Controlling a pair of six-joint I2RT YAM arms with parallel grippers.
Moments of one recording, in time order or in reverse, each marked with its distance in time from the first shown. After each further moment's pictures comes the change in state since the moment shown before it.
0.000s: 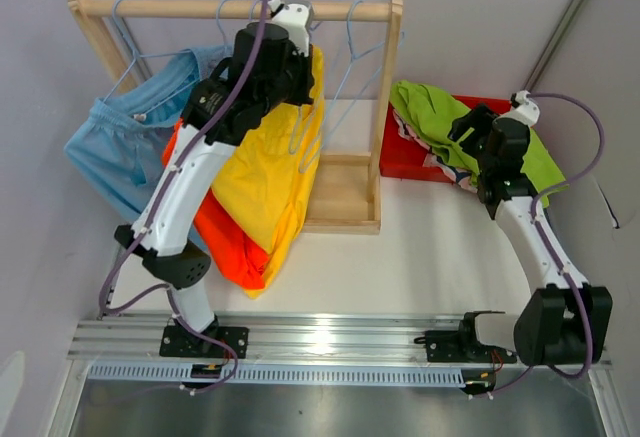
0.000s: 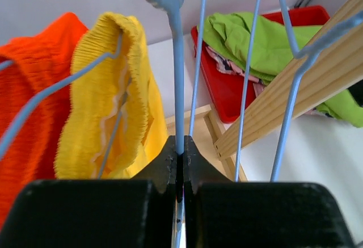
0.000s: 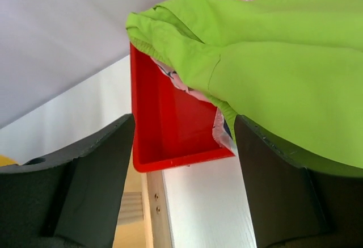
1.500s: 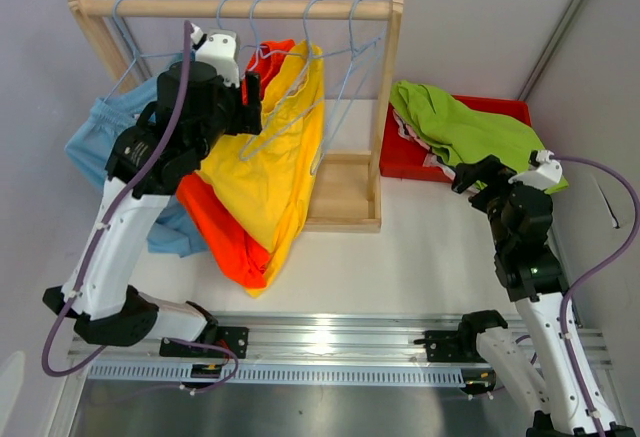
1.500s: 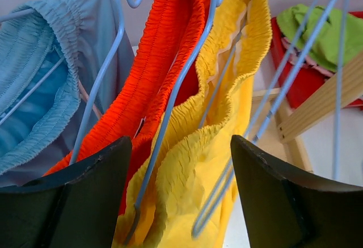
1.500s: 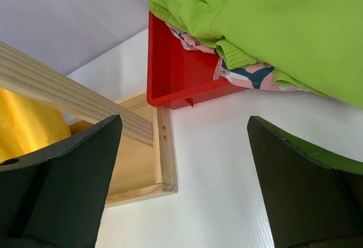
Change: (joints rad) left arm 0.075 -0.426 -0.438 0.021 -0.164 0.058; right arm 0.122 -0.635 -0.218 -0.344 0.085 0.021
